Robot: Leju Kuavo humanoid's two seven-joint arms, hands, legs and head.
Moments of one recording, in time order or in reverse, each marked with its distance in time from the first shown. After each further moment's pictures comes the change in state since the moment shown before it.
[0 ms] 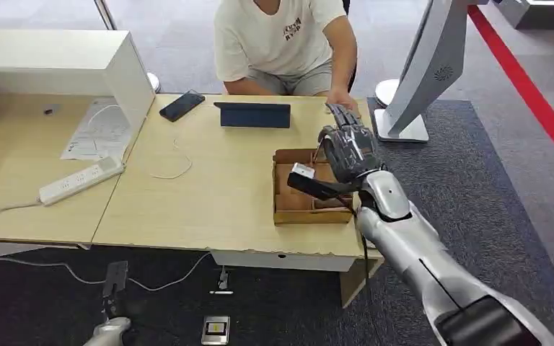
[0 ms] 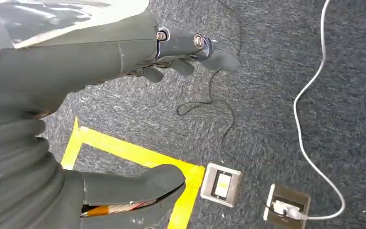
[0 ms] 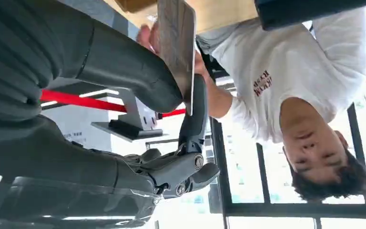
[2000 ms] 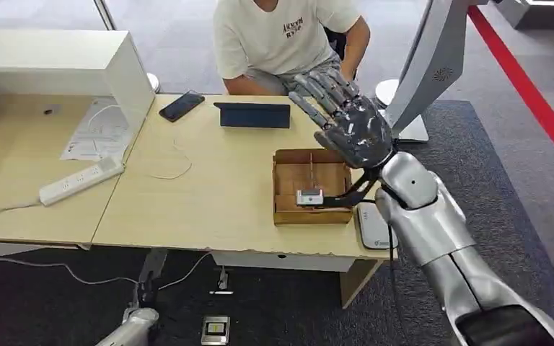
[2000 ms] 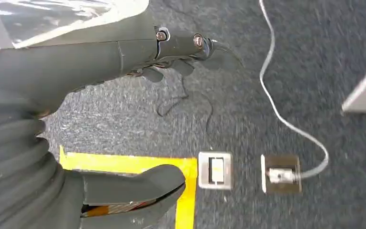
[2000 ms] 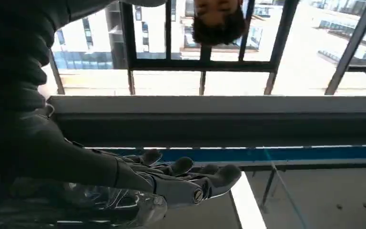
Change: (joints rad) left arm -0.039 -0.059 -0.212 0.001 -0.062 0.035 0.015; right arm 0.084 -0.072 -0.223 -0.388 0.362 -0.198 -0.436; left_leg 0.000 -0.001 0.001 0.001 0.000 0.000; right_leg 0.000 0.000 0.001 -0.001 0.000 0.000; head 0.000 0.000
